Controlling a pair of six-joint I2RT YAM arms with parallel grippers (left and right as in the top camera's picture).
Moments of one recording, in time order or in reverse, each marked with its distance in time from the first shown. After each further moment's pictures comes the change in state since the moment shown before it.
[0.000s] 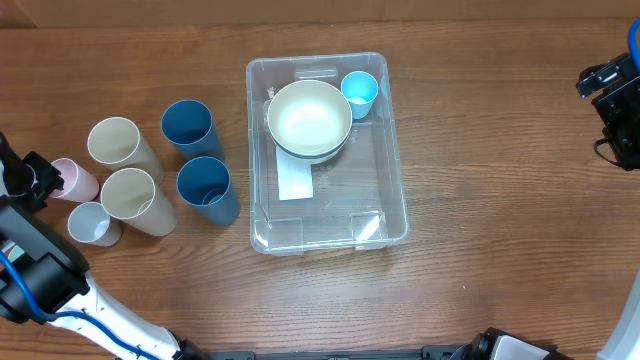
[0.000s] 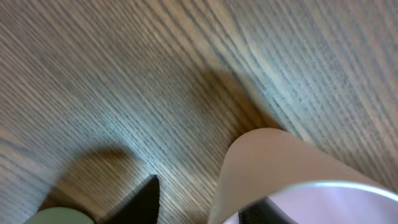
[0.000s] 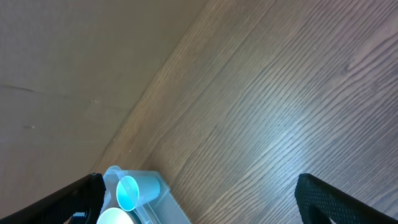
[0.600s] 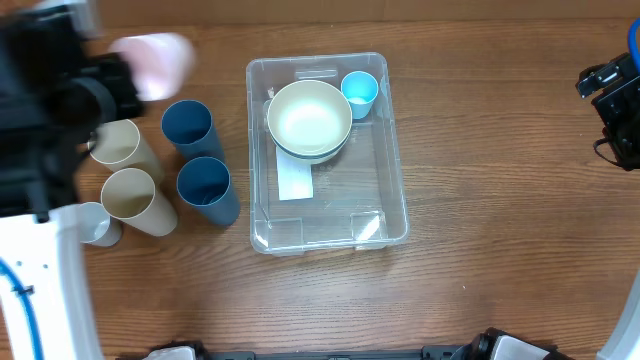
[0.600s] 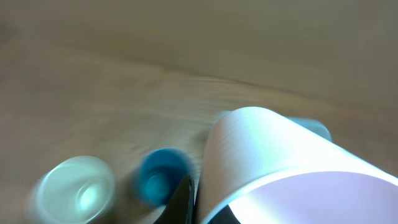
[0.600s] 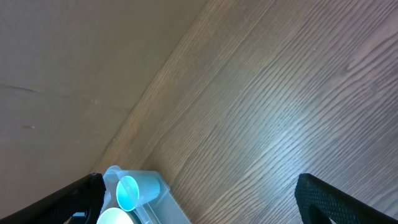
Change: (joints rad) left arm -0.650 -0.723 0.146 -0.064 0.234 0.067; right arm 0.000 0.000 0.000 0.000 0.000 0.000
